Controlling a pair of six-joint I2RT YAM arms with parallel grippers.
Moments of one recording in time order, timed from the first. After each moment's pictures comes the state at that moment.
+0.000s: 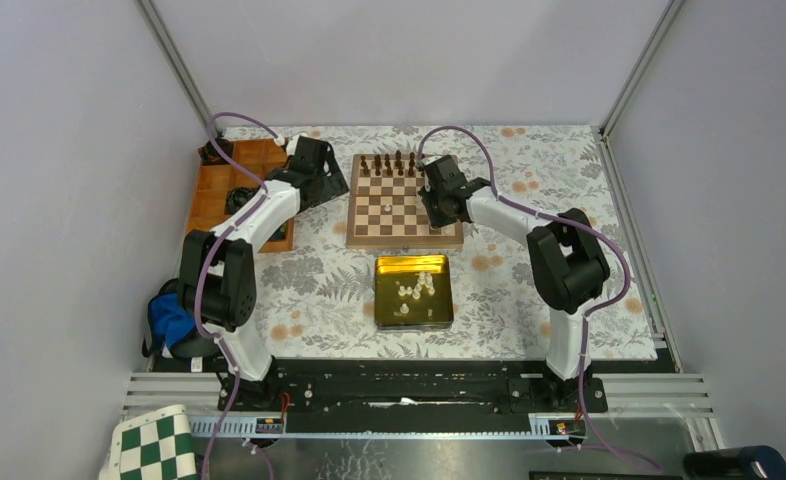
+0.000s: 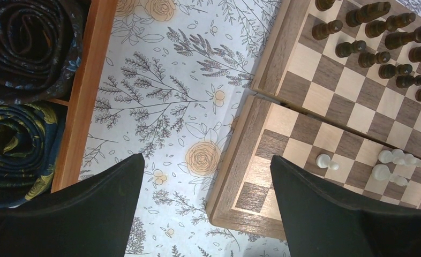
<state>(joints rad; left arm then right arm) -0.24 1.75 1.33 -0.44 -0.23 -0.62 0.56 1.97 1.43 -0.42 0.07 0.14</state>
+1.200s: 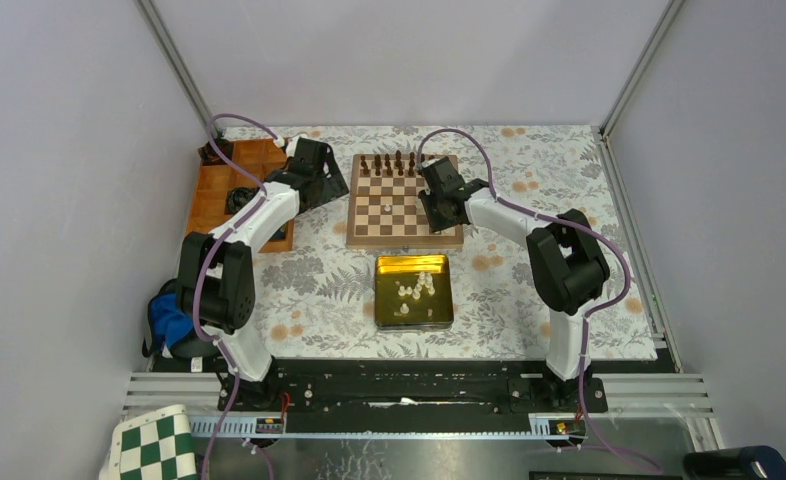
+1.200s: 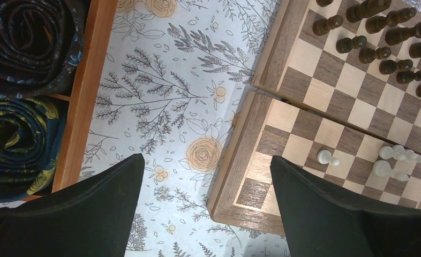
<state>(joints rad) -0.24 1.74 1.31 -0.44 -0.23 -0.62 0.57 1.96 1.42 -0.46 0.11 0.15</state>
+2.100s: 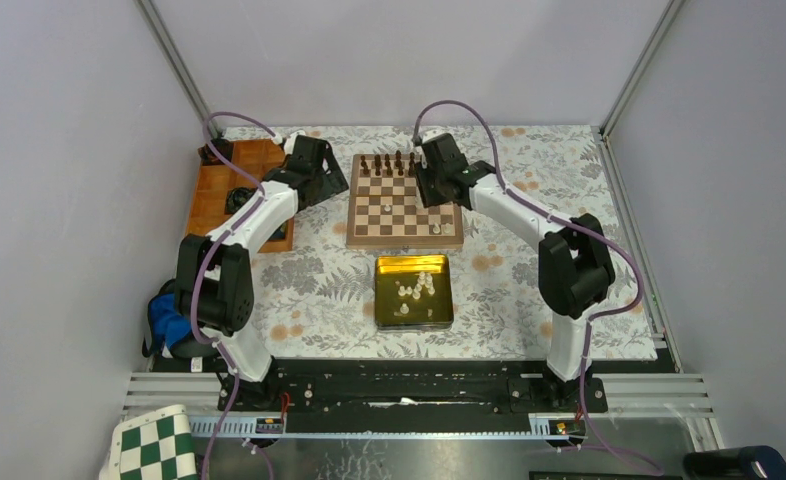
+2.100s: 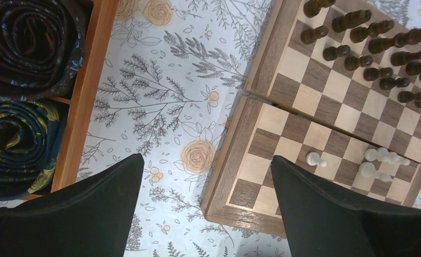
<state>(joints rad) -0.24 1.72 1.32 -0.44 -0.23 -0.63 0.57 1.92 1.55 -0.48 0.13 0.12</state>
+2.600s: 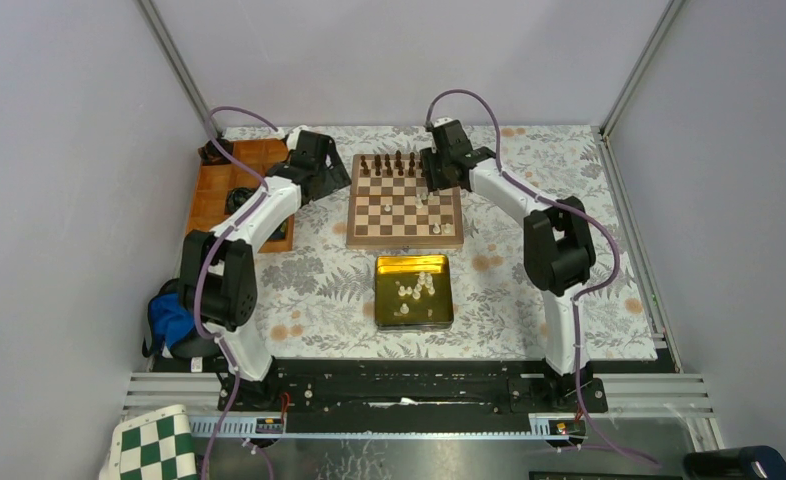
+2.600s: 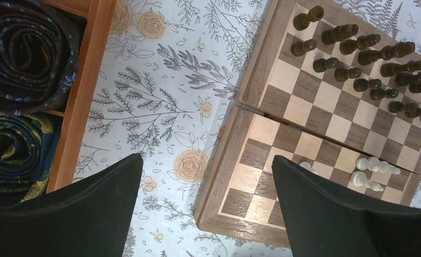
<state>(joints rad) -0.25 1.76 1.38 -0.45 -0.25 -0.63 0.47 2.10 1.75 -0.47 0.13 0.12</state>
